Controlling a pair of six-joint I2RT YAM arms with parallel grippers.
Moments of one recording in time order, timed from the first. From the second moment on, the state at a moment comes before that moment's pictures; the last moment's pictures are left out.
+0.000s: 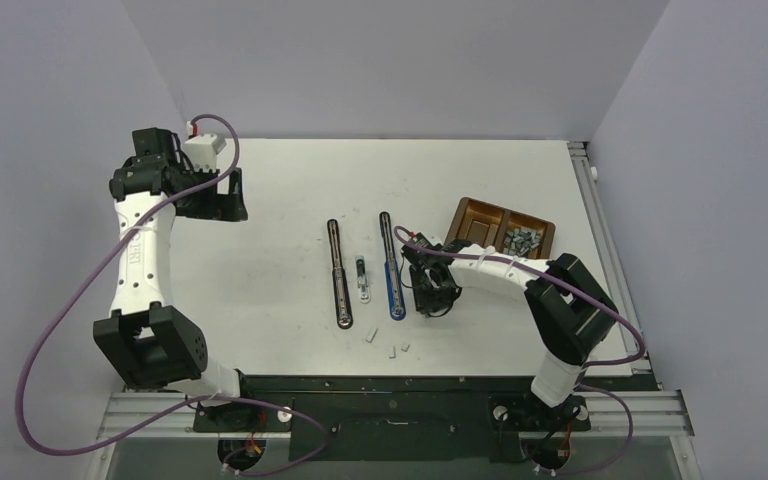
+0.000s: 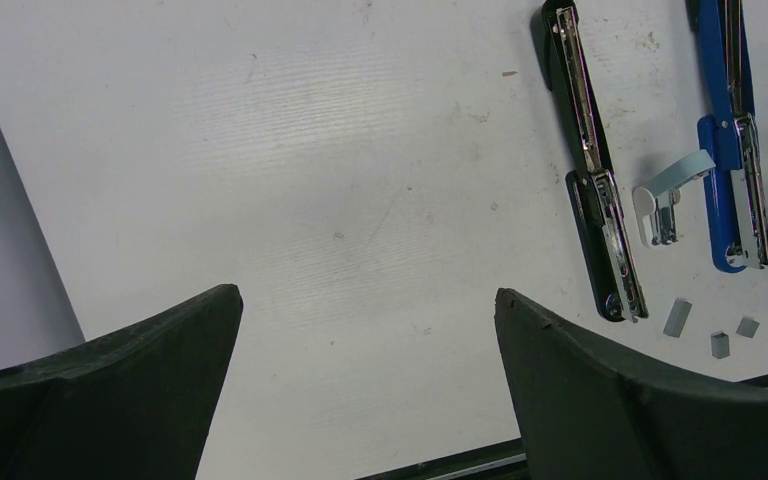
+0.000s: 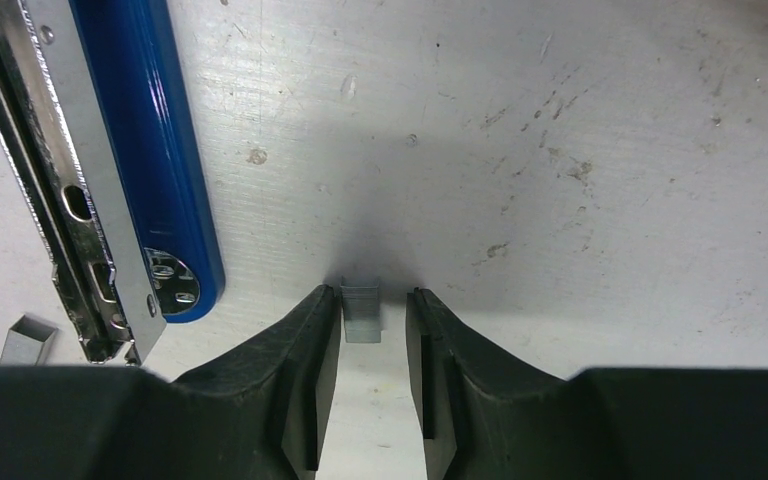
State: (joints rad) left arm 0.21 1.52 1.60 -1.06 0.34 0.26; right arm 0.75 1.73 1.05 -0.66 0.09 0.56
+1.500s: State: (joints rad) left arm 0.21 1.49 1.46 -1.00 0.27 0.21; right arm 0.77 1.65 1.14 -0.66 0.17 0.57
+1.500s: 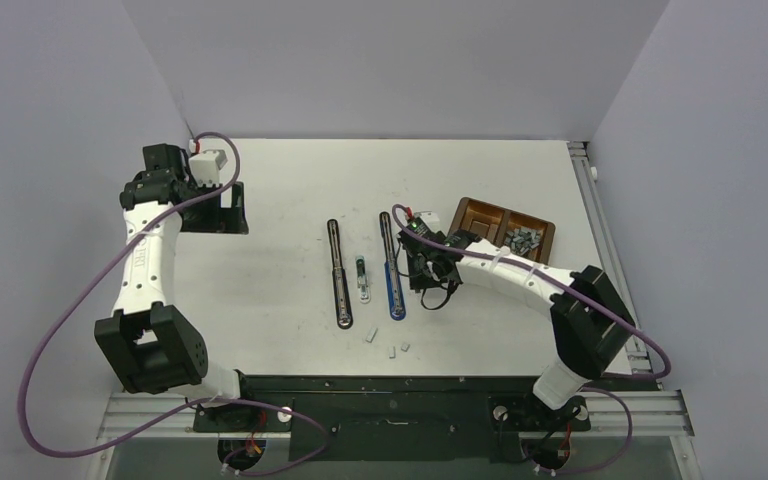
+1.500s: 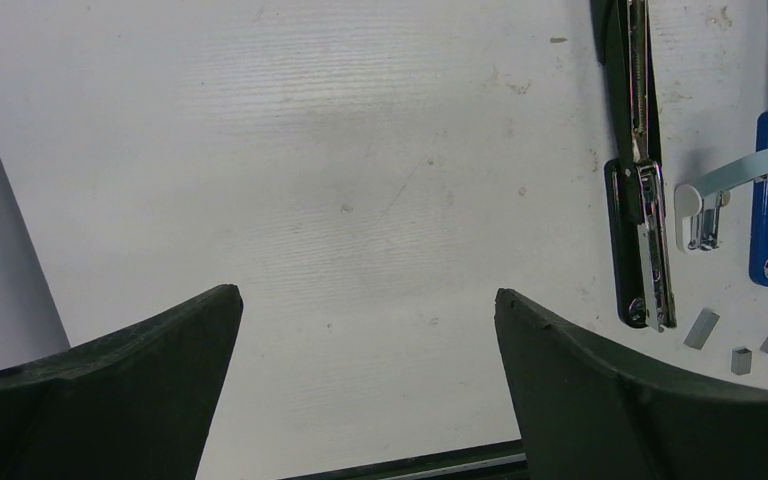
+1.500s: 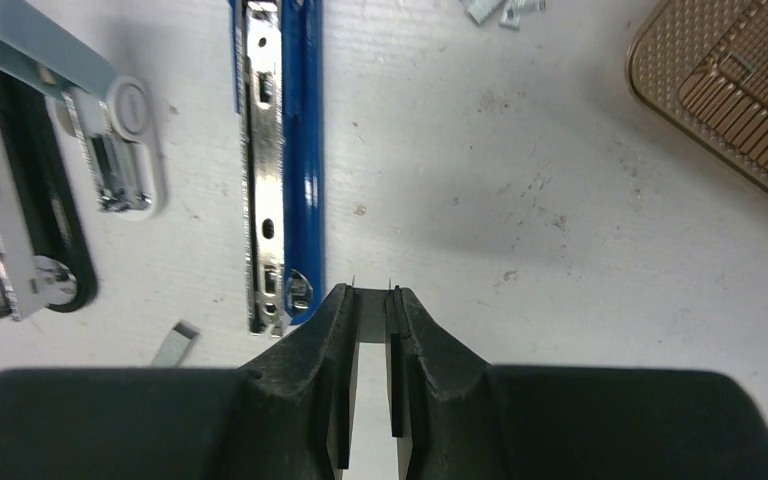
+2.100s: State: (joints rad) left arm 0.21 1.49 1.40 -0.96 0.24 0.16; right arm 0.92 1.59 1.10 -0.42 0.43 0.68
